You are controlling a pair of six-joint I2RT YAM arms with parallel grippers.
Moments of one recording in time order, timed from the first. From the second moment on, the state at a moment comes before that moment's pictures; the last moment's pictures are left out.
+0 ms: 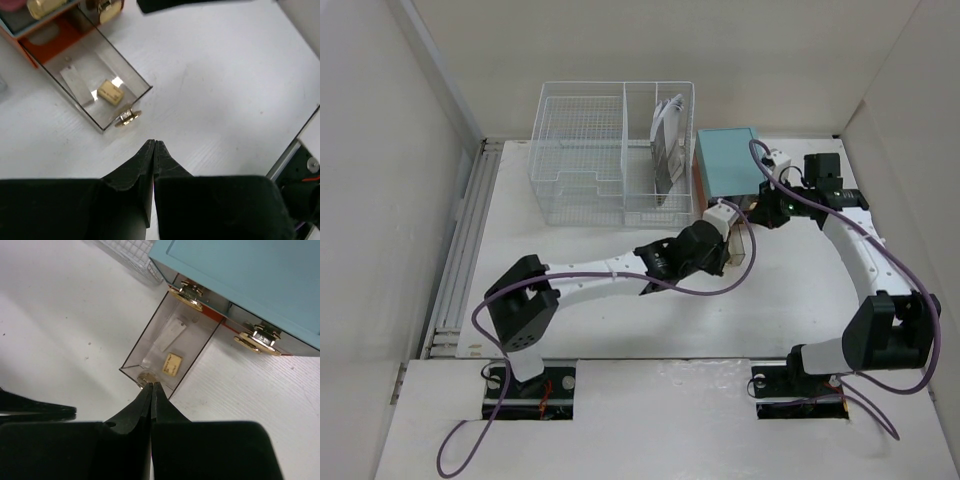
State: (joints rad) left arm -1.11 1.73 1.24 0.03 -0.19 -0.44; right arm 0.01 1.39 1.19 -0.67 -0.63 -0.30
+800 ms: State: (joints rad) left arm -1.01 2.14 1.40 0.06 -0.22 -0.53; right arm -0.05 1.28 1.18 -0.67 -0.68 -0.29
